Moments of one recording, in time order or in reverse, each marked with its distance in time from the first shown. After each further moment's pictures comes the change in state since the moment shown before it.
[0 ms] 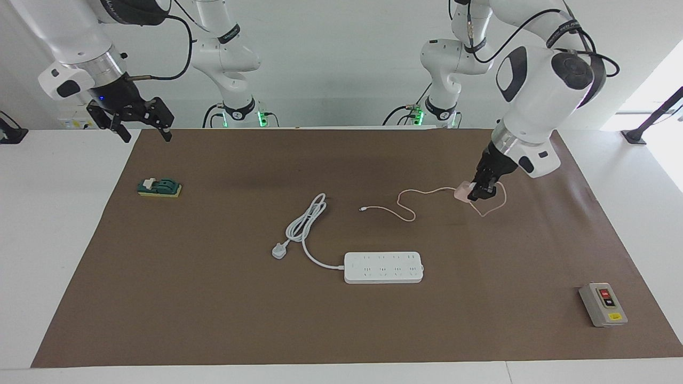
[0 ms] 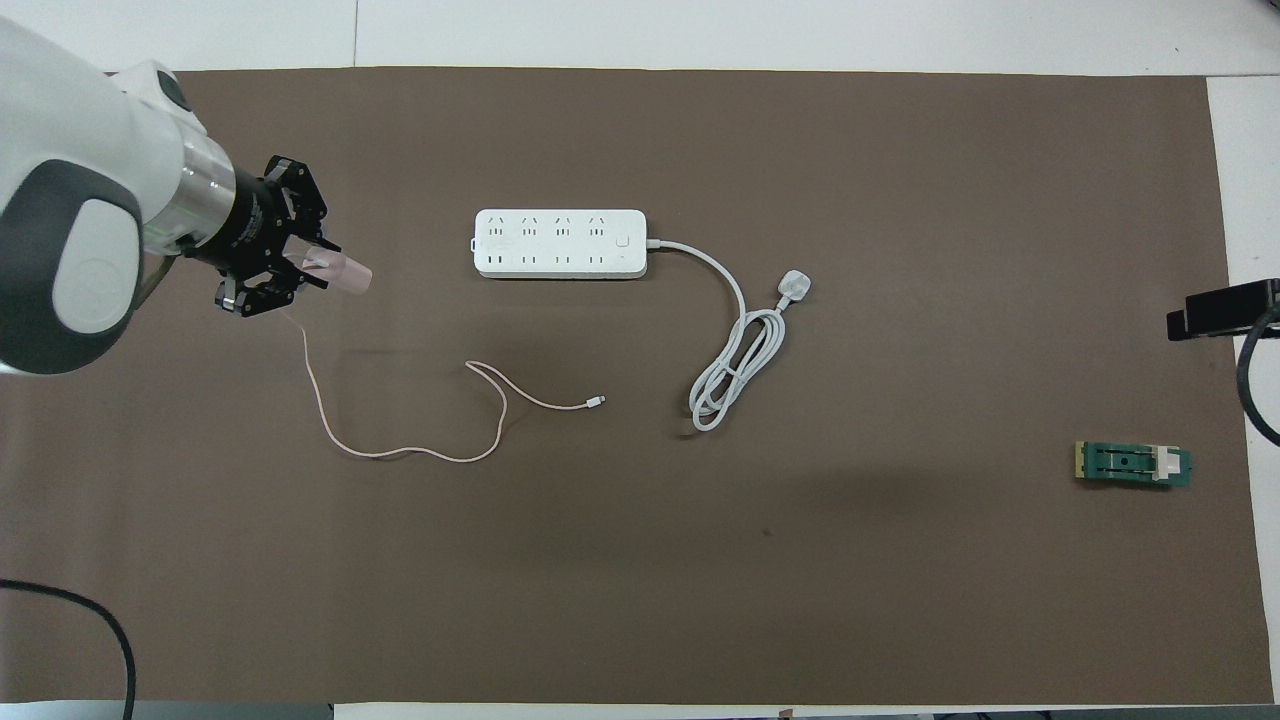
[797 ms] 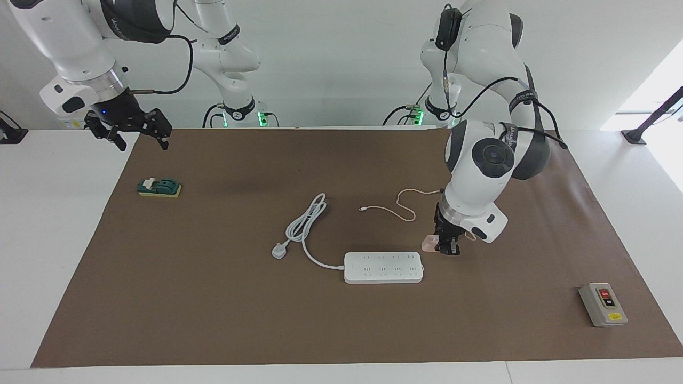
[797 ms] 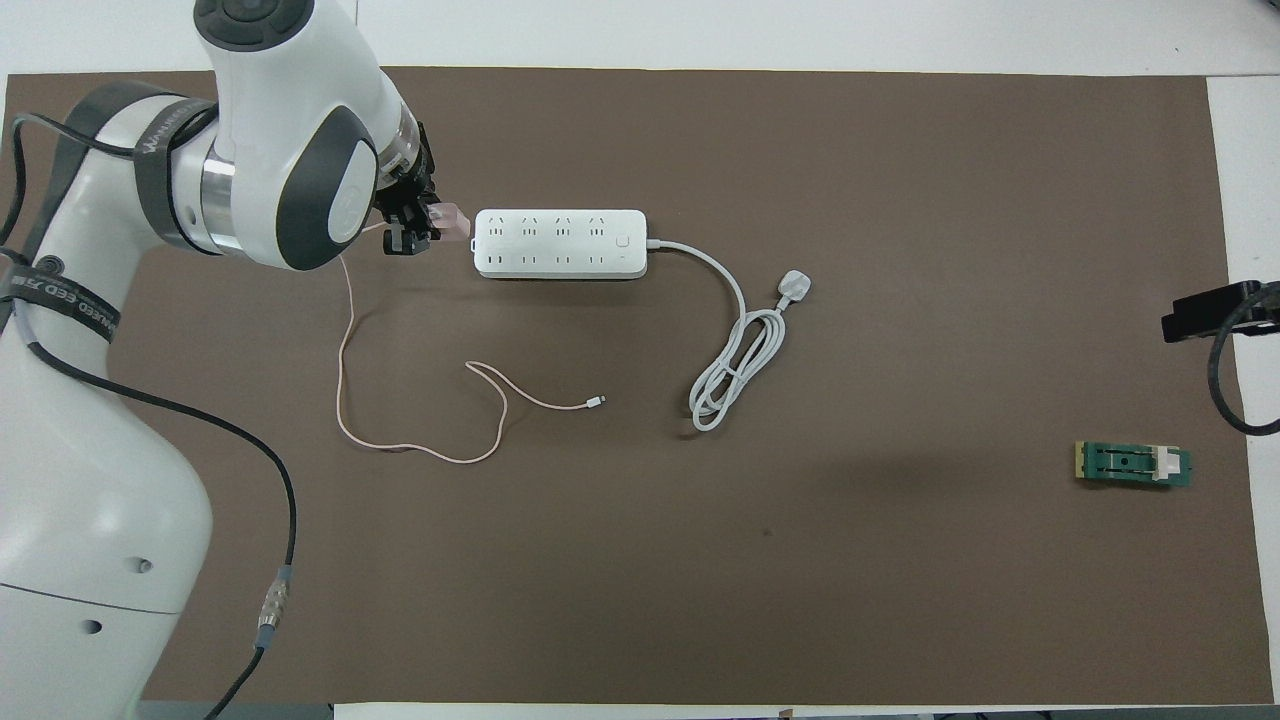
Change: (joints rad) left arm -0.109 0.351 0.009 0.299 0.075 0.010 -0.390; right arm -0.013 0.039 0.014 -0.001 -0.066 -0.005 -0.049
